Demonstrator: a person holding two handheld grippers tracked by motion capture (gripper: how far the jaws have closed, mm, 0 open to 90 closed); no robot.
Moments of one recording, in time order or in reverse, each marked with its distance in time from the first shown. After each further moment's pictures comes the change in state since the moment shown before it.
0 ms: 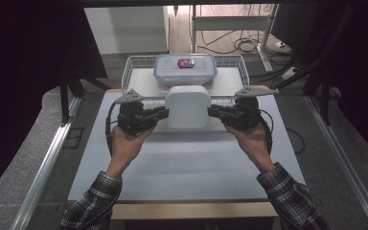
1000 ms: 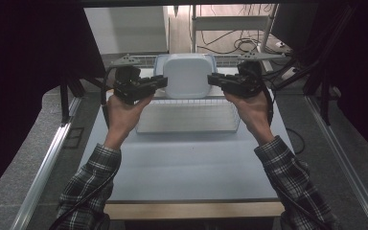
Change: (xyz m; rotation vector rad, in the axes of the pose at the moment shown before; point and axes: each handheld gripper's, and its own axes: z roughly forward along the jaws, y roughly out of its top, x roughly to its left) left arm 0.011 0.079 -0.007 -0.052 0.044 0.036; right arm -0.013 0.075 0.000 -0.075 -0.033 -0.008
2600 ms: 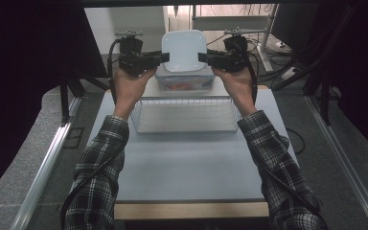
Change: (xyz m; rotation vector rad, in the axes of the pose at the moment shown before) left arm 0.046 0.041 0.040 -0.020 0.055 -0.091; right arm -0.027 0.042 0.055 -0.009 -0.086 0.035
